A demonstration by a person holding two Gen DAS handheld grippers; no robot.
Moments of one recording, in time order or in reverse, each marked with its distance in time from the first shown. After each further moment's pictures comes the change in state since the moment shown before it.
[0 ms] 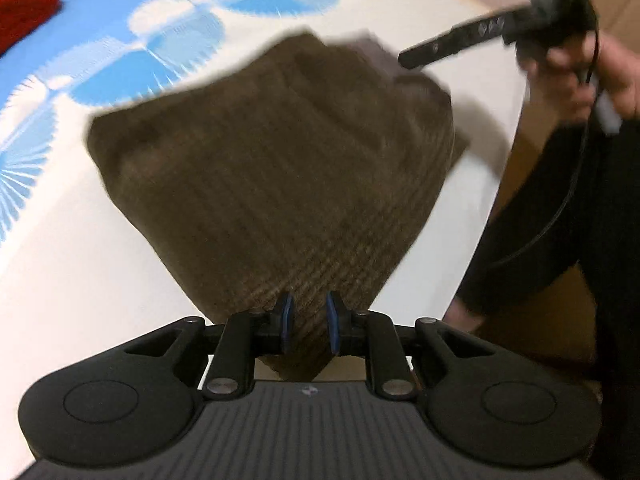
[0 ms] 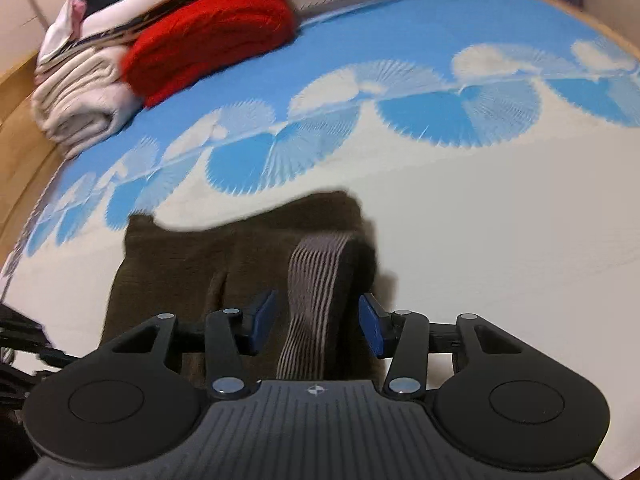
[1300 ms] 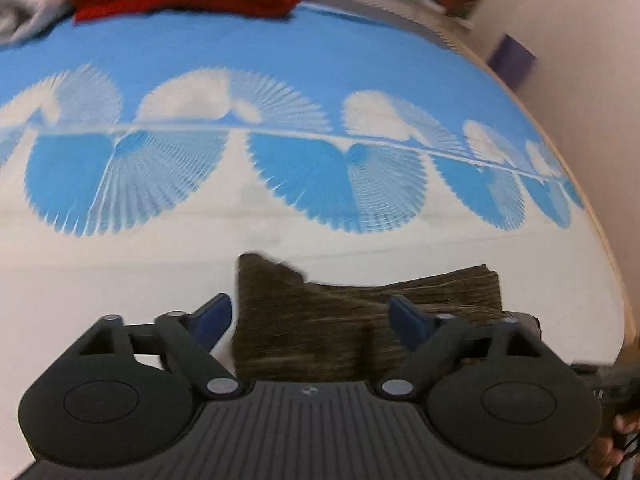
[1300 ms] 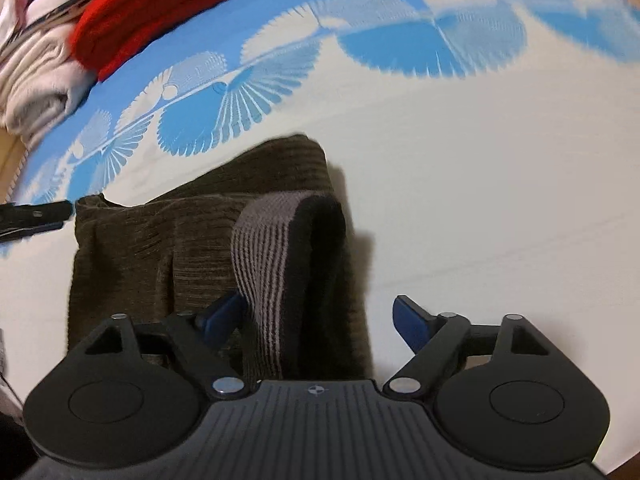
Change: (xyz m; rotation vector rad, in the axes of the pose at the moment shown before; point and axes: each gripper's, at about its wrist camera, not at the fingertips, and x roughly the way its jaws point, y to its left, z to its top) left arm -0.010 0.126 0.071 -0.742 -0.274 0.185; right arm 0.052 -0.022 0.012 0.162 0.142 -0.073
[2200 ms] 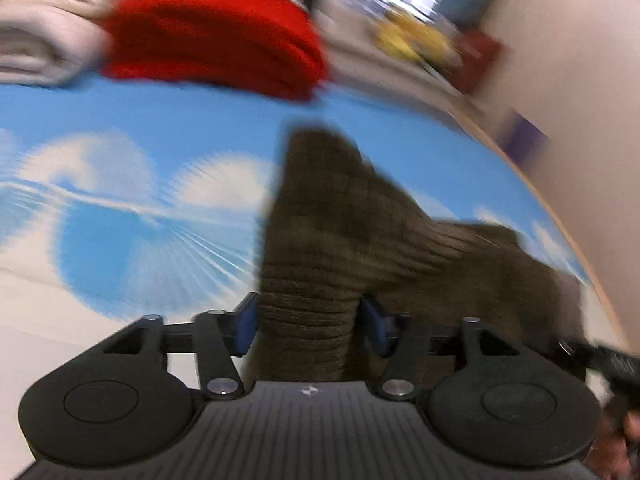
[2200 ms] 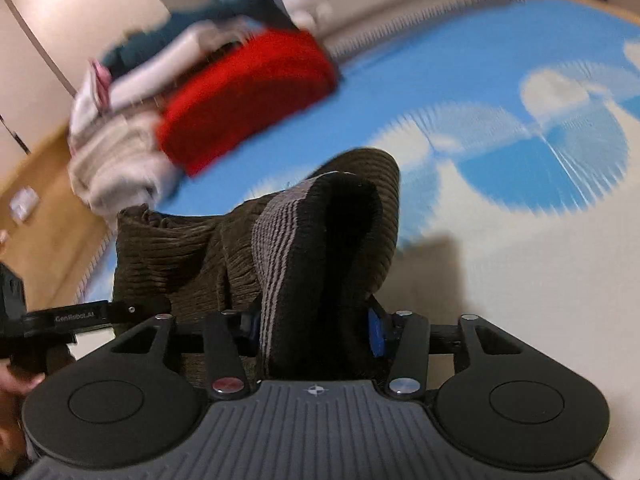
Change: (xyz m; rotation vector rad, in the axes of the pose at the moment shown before) left arm -0.030 0.028 0.028 -0.059 -0.324 0.096; right arm 0.000 0.082 0.062 -0.078 -0.409 0.217
